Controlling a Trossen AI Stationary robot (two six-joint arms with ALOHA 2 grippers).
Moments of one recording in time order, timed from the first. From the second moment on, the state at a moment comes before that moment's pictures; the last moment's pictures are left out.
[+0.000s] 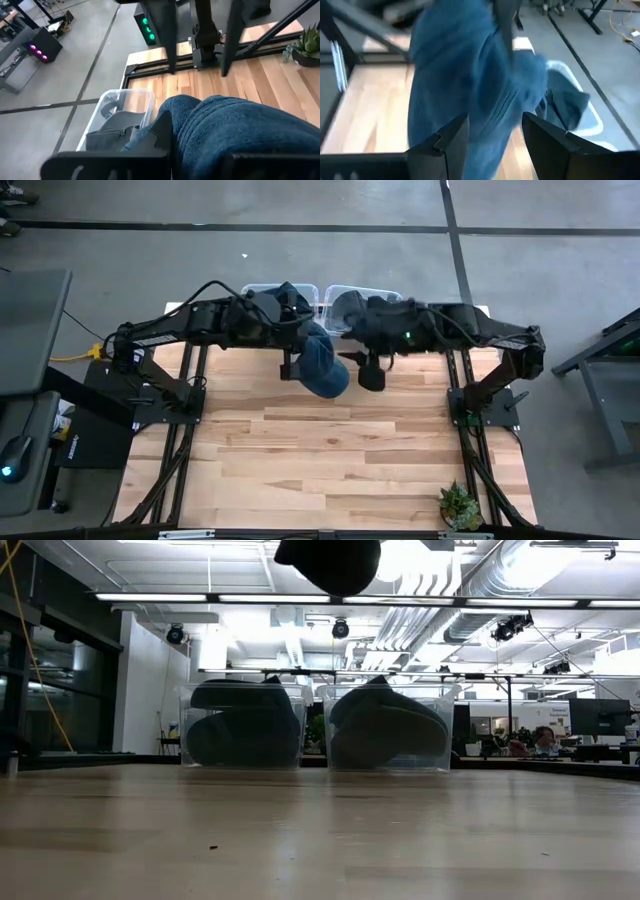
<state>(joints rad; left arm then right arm) 0.00 1.53 1.94 -0.86 -0.24 0.25 0.06 1.58 2.01 -1.00 0.23 0.03</state>
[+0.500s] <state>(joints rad) 0.00 1.53 1.94 -0.86 -0.24 0.25 -0.08 1.59 2.01 -0.94 -0.09 0.11</state>
